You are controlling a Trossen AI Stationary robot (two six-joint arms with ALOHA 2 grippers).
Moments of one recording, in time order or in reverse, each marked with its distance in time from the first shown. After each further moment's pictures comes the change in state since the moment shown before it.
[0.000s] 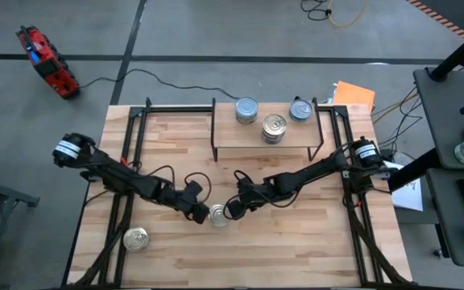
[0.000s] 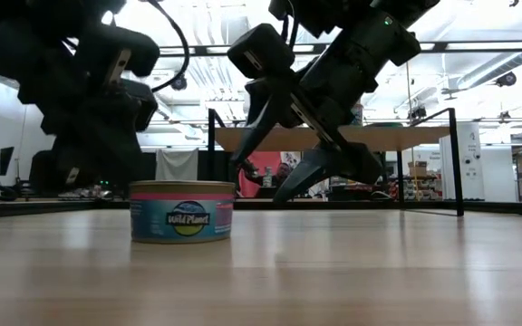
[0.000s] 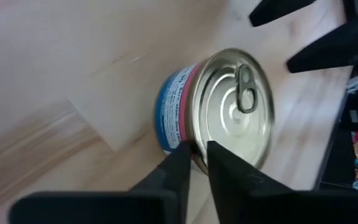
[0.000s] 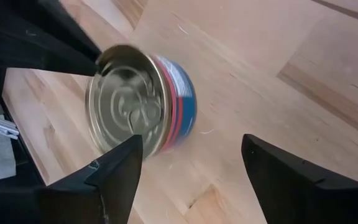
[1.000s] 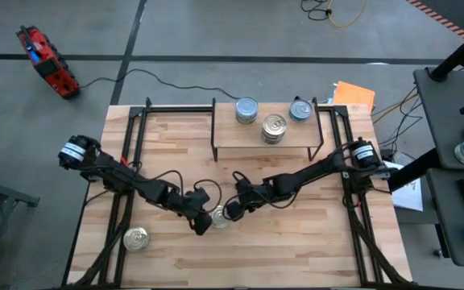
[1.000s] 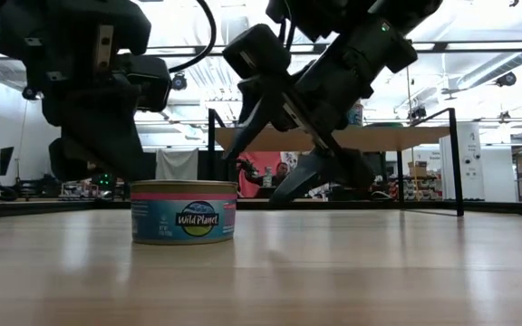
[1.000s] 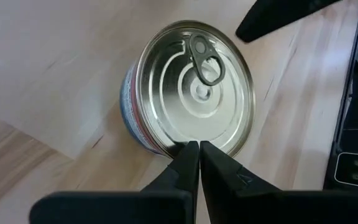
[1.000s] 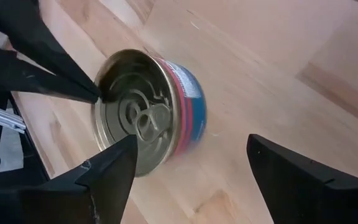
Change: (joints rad) left arm -0.032 0.074 0.135 -0.128 0.050 0.236; right arm 0.000 0.018 -0.004 0.052 -0.023 -0.015
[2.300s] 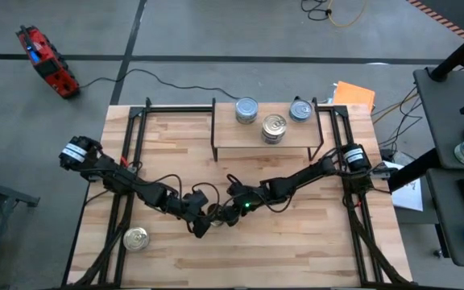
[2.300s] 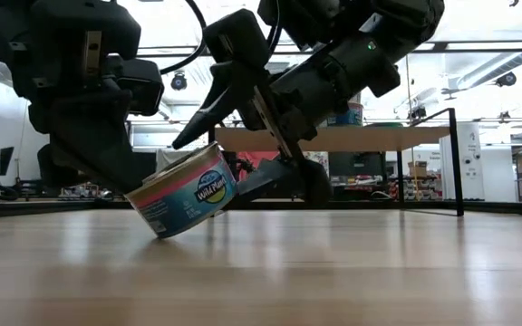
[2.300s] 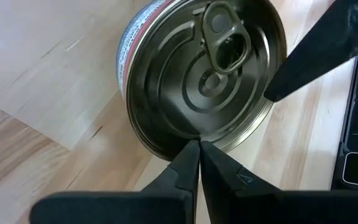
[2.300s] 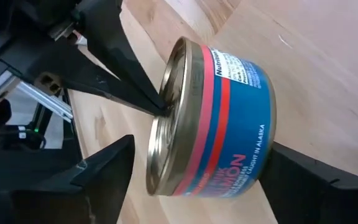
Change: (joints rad) left arm -0.038 0.014 -0.022 0.044 -0.053 -0.033; right arm 0.000 0.096 -0.001 0.301 -0.056 -0.095
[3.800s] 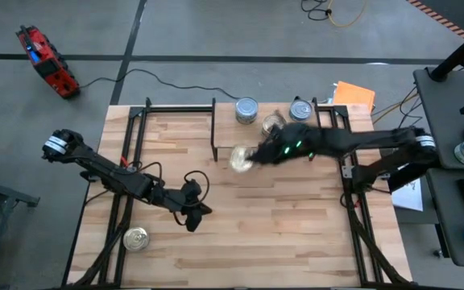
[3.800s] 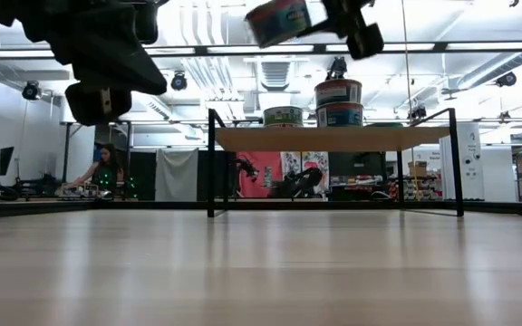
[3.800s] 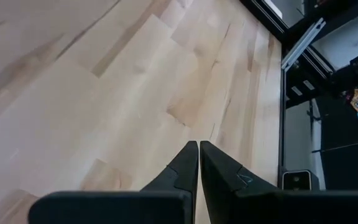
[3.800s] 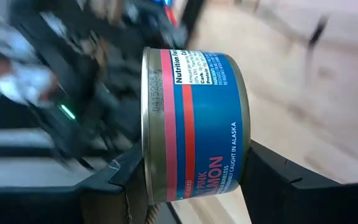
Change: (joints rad) left arm 0.006 -0.252 0.002 -0.030 -0.102 0.168; right arm -0.225 -0.672 0.000 -0.525 0.008 0.078
